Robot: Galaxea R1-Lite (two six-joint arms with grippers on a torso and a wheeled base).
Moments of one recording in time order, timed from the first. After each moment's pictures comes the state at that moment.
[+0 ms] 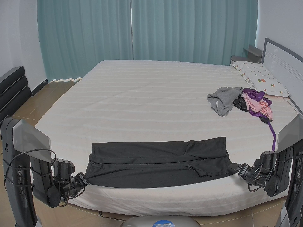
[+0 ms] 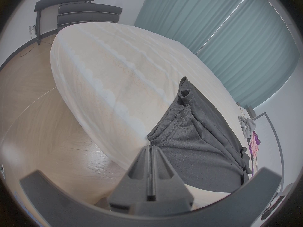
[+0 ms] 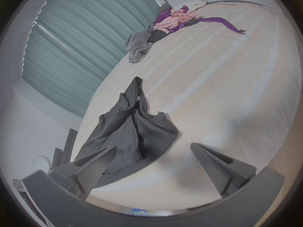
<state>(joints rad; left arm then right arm) -0.13 2.34 -0.20 -1.35 0.08 -0.80 -0.03 2.38 -0.16 -1.55 0.22 0.69</state>
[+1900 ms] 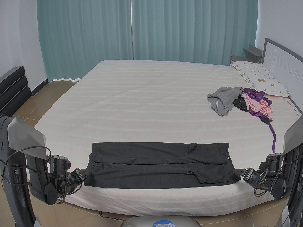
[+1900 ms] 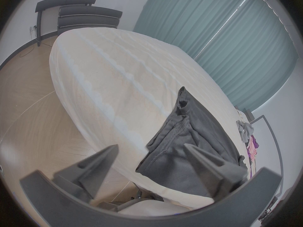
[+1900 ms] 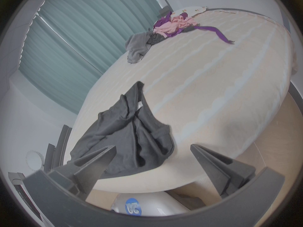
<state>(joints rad) -0.09 2.30 -0.21 -1.35 0.07 -0.77 -0.04 2.30 -0.02 -1.55 0.17 0.63</state>
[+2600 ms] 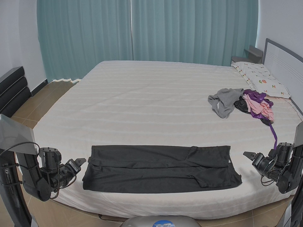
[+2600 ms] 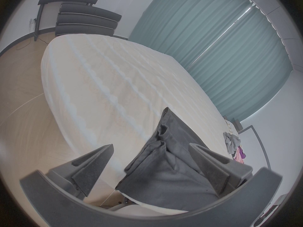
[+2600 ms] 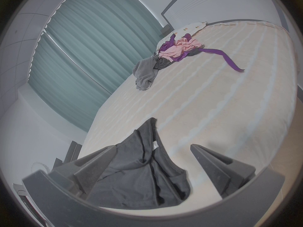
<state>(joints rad) -0.03 2.19 -0.21 -1.35 -0.01 -0.79 -0.13 2.16 -0.08 -1.55 0.21 0.66</state>
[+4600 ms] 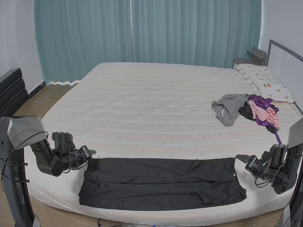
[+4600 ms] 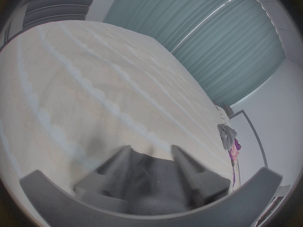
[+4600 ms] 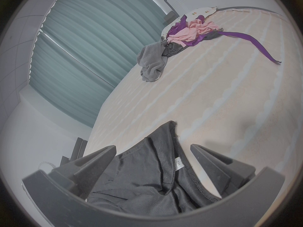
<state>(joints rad) 0.00 2.33 -0.71 -0.97 -0.26 -0.66 -0.07 2.23 -0.12 -1.55 0.26 0.71</state>
